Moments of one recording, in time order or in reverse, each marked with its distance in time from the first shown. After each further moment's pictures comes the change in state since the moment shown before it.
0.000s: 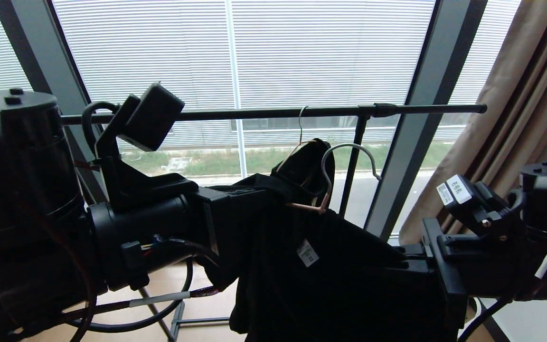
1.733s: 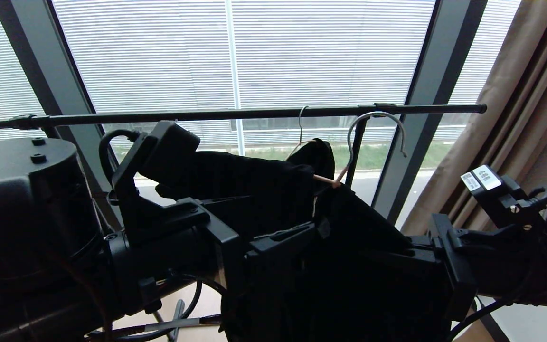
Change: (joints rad) left arm -0.012 0.027 0.134 -0.186 -0.029 0.116; right arm -0.011 0.004 0.132 -0.358 -0.005 0.206
